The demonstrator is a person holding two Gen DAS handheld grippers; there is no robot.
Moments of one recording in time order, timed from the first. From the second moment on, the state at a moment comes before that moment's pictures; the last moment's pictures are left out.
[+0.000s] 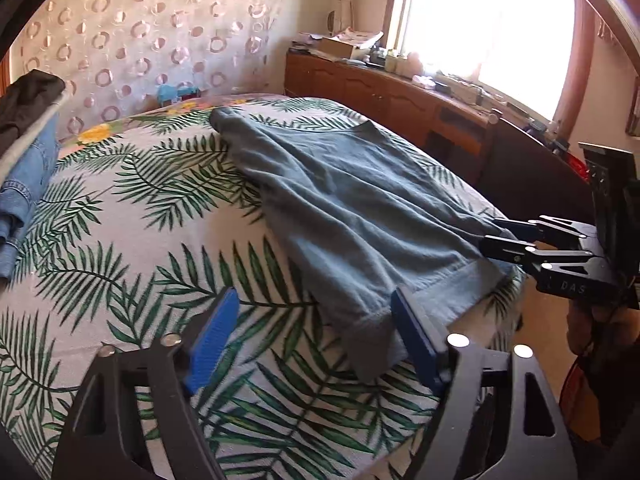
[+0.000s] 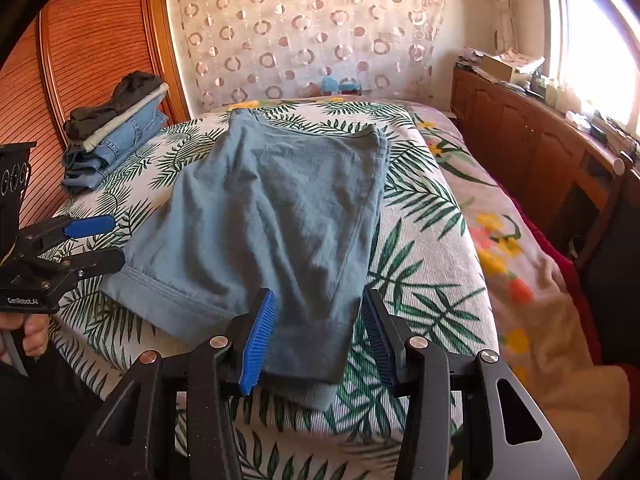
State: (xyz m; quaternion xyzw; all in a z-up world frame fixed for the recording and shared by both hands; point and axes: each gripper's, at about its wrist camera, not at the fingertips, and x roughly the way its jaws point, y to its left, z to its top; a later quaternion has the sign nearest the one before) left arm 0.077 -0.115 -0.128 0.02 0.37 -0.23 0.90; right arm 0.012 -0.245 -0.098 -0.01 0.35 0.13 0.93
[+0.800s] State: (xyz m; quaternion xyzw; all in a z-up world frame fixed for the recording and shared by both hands) left arm 0.069 -0.131 -0.138 0.01 0.39 -0.28 0.88; right arm 0.000 -0.242 -0.095 -0.03 0.35 0.13 0.93
